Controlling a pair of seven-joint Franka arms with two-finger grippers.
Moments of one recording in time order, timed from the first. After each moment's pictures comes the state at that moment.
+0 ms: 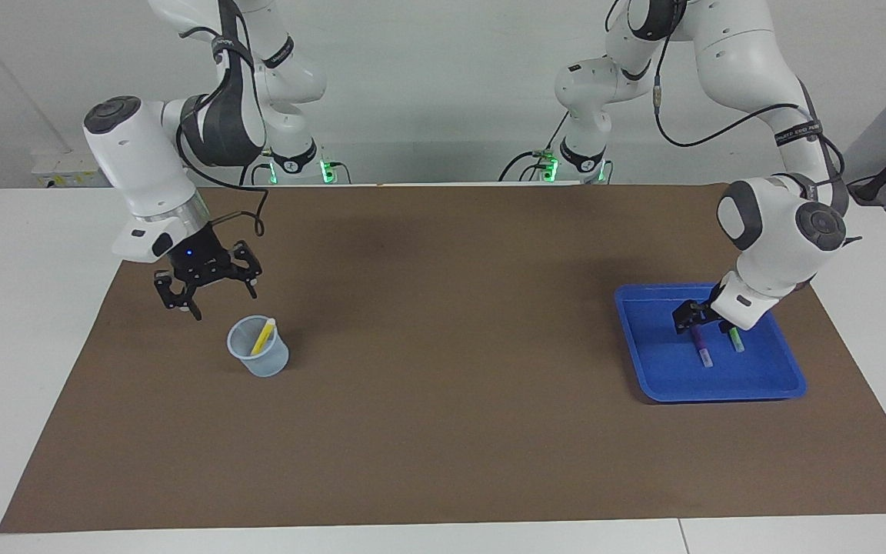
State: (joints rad) left arm 0.18 0.37 -0.13 -1.76 0.05 2.06 0.10; right arm -0.02 0.04 0.01 -1.97 0.15 2.24 -0.52
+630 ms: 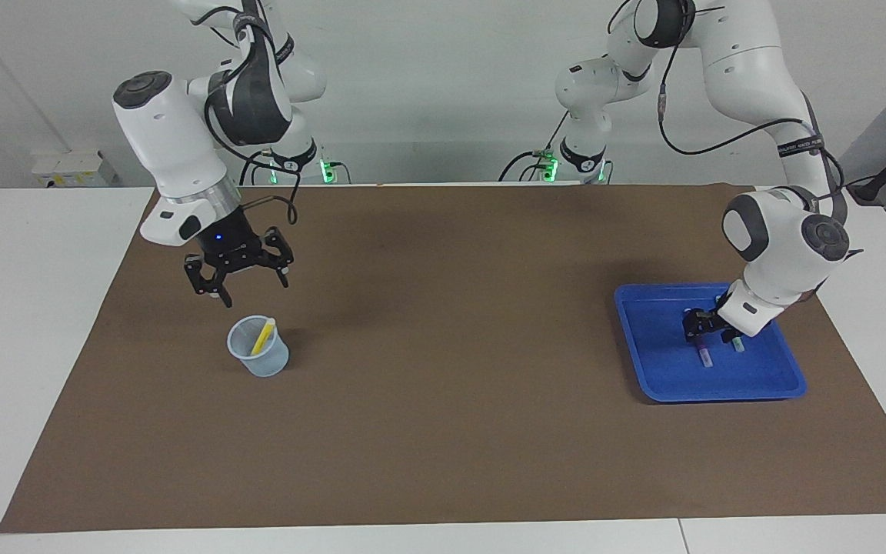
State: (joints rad) left arm 0.23 0.41 -0.13 -1.79 0.05 2.16 0.20; right arm 0.08 0.03 0.04 -1.89 0.15 2.16 -0.23
